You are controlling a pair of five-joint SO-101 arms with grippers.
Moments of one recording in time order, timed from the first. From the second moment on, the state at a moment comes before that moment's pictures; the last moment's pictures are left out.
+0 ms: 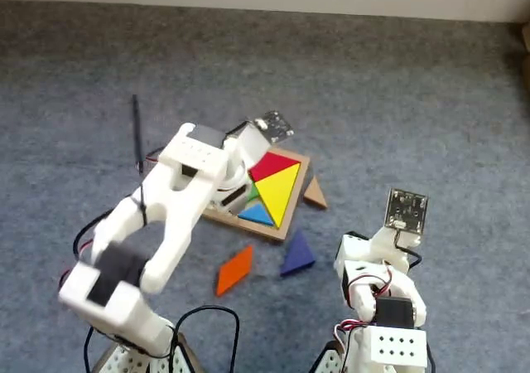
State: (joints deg) left arm 14.7 5.5 19.3 67.1 -25.1; right arm -1.1 -92.1 96.0 51.9 -6.7
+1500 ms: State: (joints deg) left arm 25.8 2.3 38.9 66.0 -12.3; right arm 0.3 -92.1 96.0 51.9 -6.7
